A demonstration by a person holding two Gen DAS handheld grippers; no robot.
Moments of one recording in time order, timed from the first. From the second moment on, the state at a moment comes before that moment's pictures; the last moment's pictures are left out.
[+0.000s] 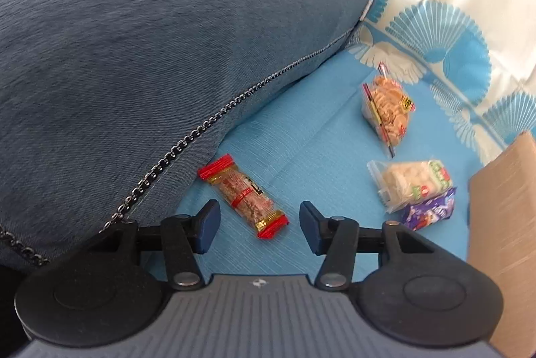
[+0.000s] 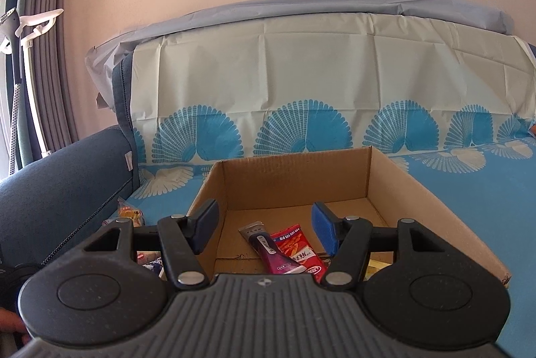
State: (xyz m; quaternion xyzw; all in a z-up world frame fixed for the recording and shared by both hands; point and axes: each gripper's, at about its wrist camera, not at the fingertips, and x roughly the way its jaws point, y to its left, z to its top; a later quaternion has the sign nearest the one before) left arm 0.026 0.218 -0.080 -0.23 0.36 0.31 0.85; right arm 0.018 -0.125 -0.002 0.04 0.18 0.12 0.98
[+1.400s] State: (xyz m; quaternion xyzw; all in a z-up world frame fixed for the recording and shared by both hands) left arm 0.011 0.221 -0.073 -0.25 0.35 0.26 0.87; right arm 0.155 0.111 -0.112 0.03 0.48 0.06 0.88
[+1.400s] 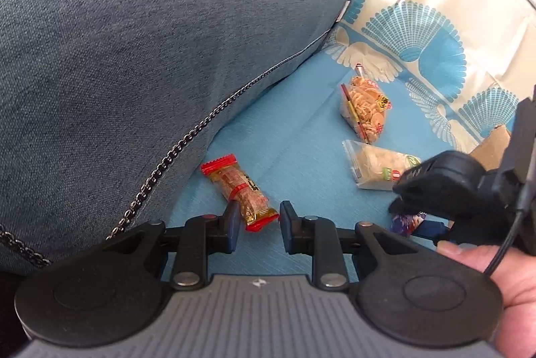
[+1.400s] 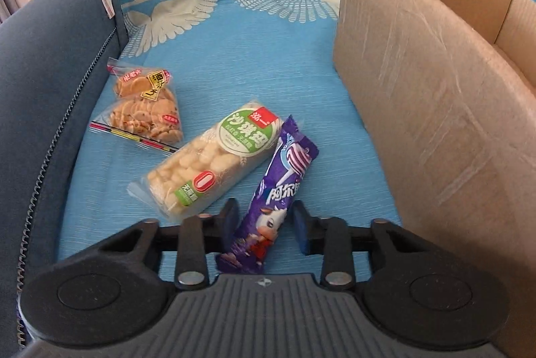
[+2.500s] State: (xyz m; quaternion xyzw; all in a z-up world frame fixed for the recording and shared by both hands) left arm 0.027 0.235 -0.060 -0.23 0.51 0.04 0.83; right arm -0.043 0.017 -0.082 -0.10 0.41 0.28 0.86
